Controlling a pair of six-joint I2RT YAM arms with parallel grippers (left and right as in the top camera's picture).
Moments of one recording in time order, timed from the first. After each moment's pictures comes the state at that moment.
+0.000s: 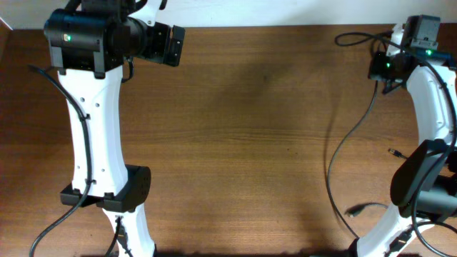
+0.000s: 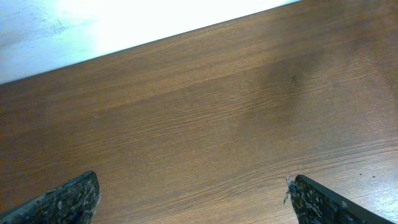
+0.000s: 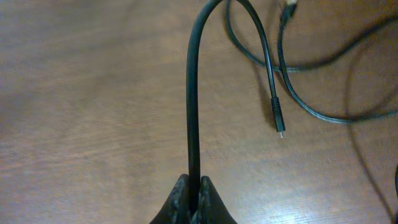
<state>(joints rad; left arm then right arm) -0.15 2.07 2.87 -1.68 0.03 0.14 -0.21 1.98 1.74 -0.75 -0.04 0.00</state>
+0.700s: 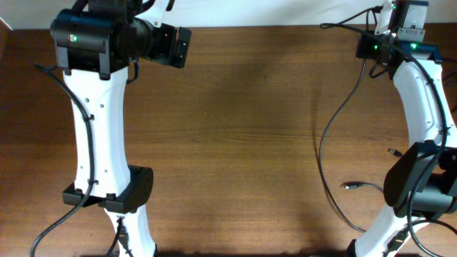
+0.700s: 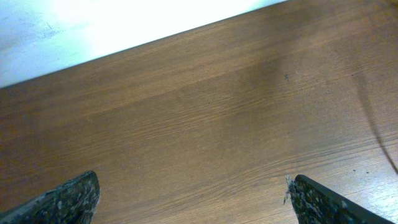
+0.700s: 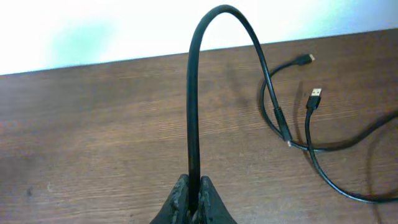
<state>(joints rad) -0.18 2.07 2.87 -1.68 0.03 0.14 -0.14 1.99 1.79 -0.57 -0.05 0.02</state>
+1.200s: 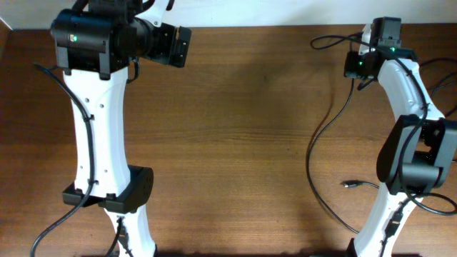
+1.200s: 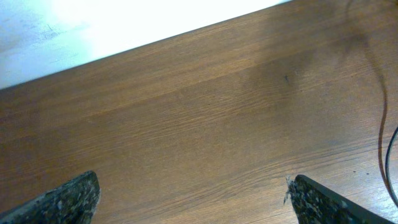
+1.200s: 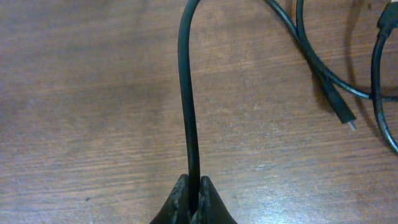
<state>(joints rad) -0.18 2.07 2.87 -1.68 0.03 0.14 -0.13 2.19 1.80 -0.65 -0.03 0.01</state>
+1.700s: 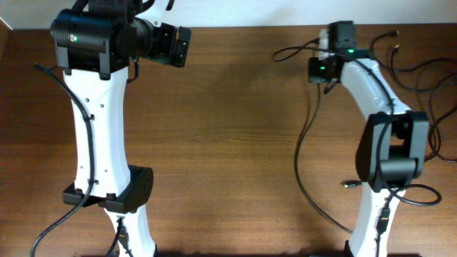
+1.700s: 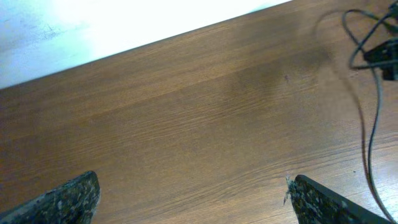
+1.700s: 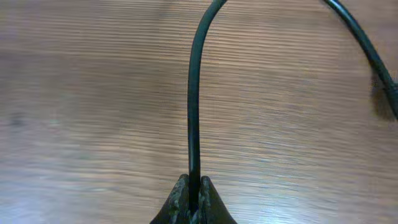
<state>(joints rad) -0.18 2.07 2.87 -1.67 0.03 0.14 0.06 2.23 1.80 -0.63 -0.02 0.01</state>
